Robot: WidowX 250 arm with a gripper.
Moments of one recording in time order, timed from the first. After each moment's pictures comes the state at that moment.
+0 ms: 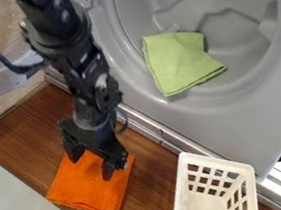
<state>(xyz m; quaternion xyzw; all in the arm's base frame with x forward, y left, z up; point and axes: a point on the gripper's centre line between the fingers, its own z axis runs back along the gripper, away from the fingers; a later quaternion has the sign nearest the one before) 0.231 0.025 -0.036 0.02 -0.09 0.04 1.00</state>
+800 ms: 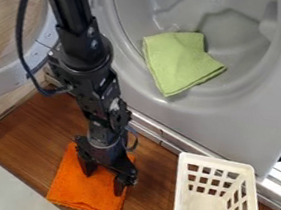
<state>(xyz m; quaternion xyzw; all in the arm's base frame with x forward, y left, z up) 0.241 0.013 -0.074 0.00 -0.08 0.01 1.00</state>
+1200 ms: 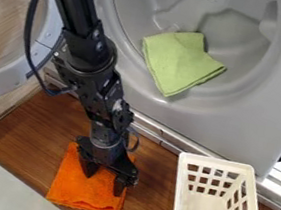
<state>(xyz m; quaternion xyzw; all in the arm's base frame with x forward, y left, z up) 0.244 0.014 -0.079 0.00 -0.07 0.01 1.00</state>
